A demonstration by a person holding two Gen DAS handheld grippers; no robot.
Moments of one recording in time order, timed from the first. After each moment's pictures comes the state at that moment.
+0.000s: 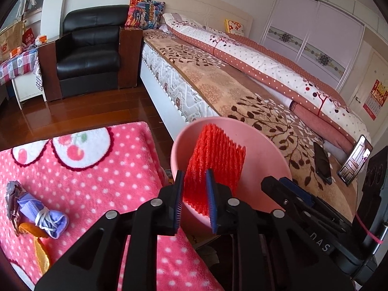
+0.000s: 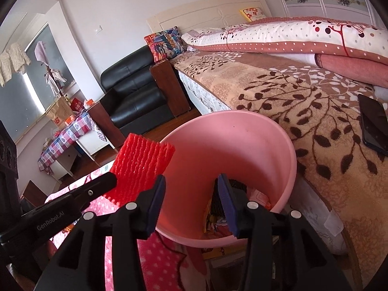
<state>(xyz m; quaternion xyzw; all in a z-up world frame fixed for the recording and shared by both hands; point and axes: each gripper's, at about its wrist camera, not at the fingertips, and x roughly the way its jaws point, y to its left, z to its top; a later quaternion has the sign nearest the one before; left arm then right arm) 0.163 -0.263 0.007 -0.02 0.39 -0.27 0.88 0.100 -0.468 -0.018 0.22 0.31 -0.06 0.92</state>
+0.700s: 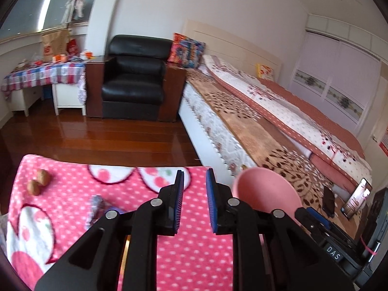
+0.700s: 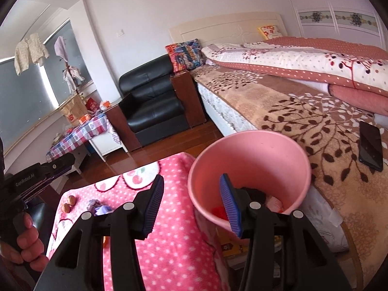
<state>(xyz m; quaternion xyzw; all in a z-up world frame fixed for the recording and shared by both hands) 0.135 -0.126 0.089 -0.08 0.30 -0.16 0.94 0.073 -0.395 0.043 0.18 0.28 -0.02 0.94</state>
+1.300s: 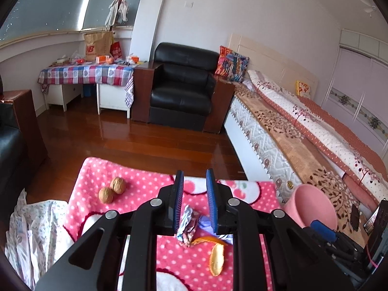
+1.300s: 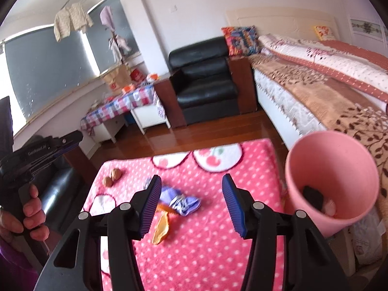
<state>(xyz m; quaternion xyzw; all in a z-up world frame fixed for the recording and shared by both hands) 0.139 -0.005 0.093 -0.09 0.30 -0.06 0.95 0.102 -0.258 0.048 0.13 0.34 0.12 0.92</state>
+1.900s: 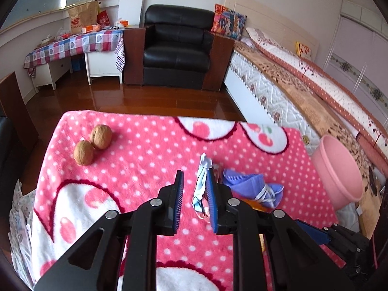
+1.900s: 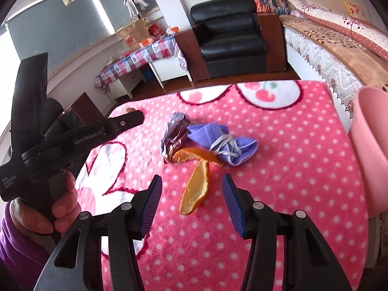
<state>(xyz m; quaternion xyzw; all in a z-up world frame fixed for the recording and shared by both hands) 0.172 0.000 -0.014 -0.05 0.40 -0.09 0.91 0.128 -0.177 -0.042 0.10 0.43 0.19 0.88</state>
